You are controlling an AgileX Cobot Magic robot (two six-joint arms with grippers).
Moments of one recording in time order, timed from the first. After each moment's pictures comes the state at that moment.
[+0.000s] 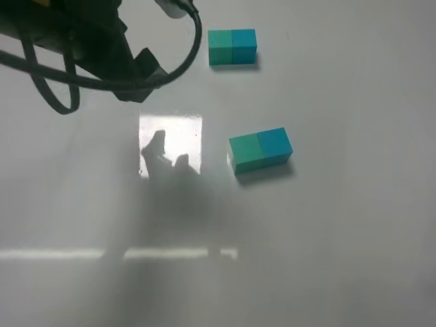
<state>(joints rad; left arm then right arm) -0.80 1.33 -1.54 0.68 0.75 -0.03 -0.13 0.00 -0.51 -0.01 0.99 -0.02</state>
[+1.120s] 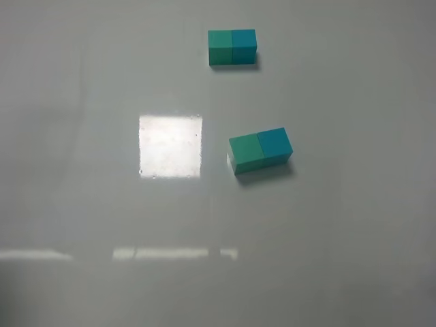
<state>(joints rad) -0.13 0.72 -1.17 0.19 1.22 -0.16 -0.13 0.00 -0.51 -0.01 0.99 -0.02</state>
